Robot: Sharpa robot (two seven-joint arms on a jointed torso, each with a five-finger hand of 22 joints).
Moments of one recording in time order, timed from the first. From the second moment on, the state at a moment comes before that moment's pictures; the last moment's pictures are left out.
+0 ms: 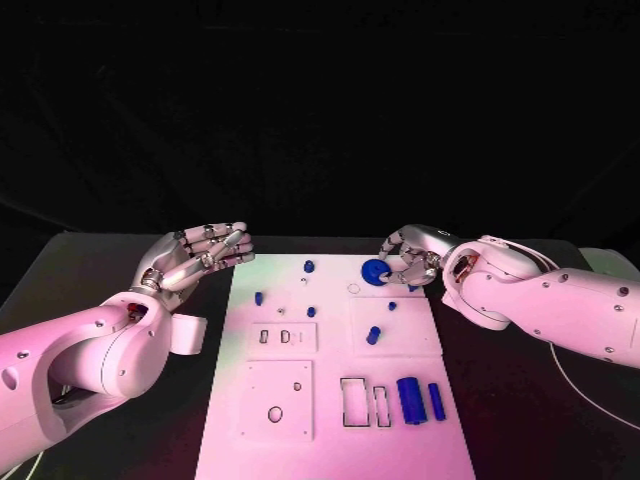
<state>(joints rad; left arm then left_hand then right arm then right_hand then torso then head) 1.22 -0.94 -0.02 1.67 -0.06 -0.40 0.51 1.40 -0.11 0.37 0.21 0.05 0.76 0.19 0.20 0.14 0.88 0.24 0.07 0.06 0.79 0.20 0.18 0.17 0.17 0.74 0.29 0.19 0.07 1.33 -0.84 -0.10 1.39 -1.35 -0.35 -0.15 1.33 -0.22 0.33 0.18 0.16 0.81 0.17 0.29 0.44 1.46 0.08 1.45 1.31 1.47 0.00 1.54 1.31 0.01 1.47 0.11 1.57 1.31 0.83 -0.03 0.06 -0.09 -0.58</state>
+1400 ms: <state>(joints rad) 1.22 -0.95 -0.02 1.67 -0.06 -0.40 0.51 1.40 -0.11 0.38 0.20 0.05 0.76 0.19 0.20 0.14 0.88 0.24 0.07 0.06 0.79 0.20 0.18 0.17 0.17 0.74 0.29 0.19 0.07 1.33 -0.82 -0.10 1.40 -1.42 -0.33 -0.17 1.35 -0.19 0.35 0.20 0.18 0.86 0.16 0.31 0.43 1.46 0.08 1.48 1.31 1.47 0.01 1.55 1.31 0.01 1.47 0.11 1.57 1.31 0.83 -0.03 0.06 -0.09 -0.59</state>
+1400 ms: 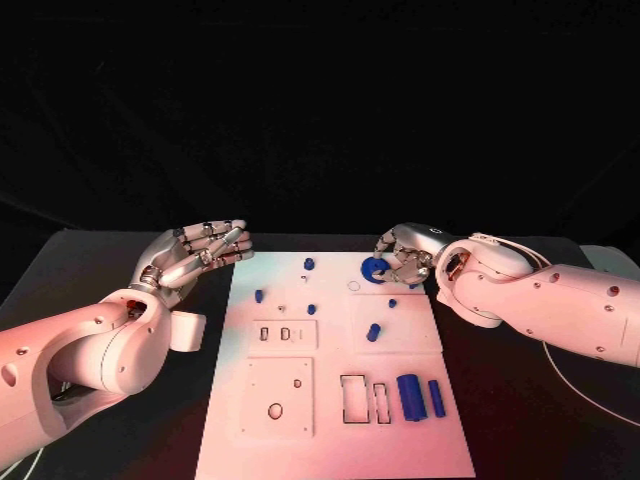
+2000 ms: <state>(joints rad) 1.22 -0.95 -0.02 1.67 -0.06 -0.40 0.51 1.40 -0.11 0.38 0.20 0.05 0.76 0.19 0.20 0.14 0.88 0.24 0.07 0.06 0.79 0.20 0.18 0.17 0.17 0.74 0.29 0.19 0.07 1.31 -0.83 -0.10 1.47 -1.53 -0.44 -0.17 1.36 -0.16 0.42 0.18 0.18 0.88 0.17 0.31 0.43 1.47 0.06 1.49 1.31 1.47 -0.01 1.55 1.31 0.01 1.47 0.10 1.57 1.31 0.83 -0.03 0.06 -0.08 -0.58</state>
